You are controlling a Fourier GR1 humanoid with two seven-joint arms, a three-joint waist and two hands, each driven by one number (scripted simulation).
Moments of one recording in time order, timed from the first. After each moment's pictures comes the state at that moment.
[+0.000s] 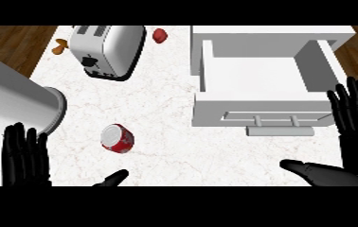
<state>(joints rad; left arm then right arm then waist) 0.35 0.00 -0.37 -2.26 -0.43 0.66 0.39 0.11 -0.09 -0.11 -2.07 -0.06 -0.02 0.17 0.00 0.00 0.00</state>
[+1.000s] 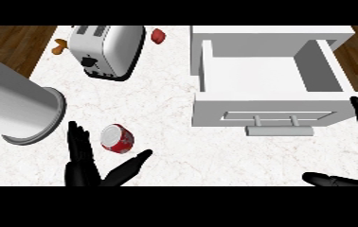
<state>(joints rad) 0.26 0.00 -0.38 -1.80 -0.18 0.86 0.10 0.15 -0.11 -0.21 -2.14 -0.12 0.05 0.18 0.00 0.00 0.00</state>
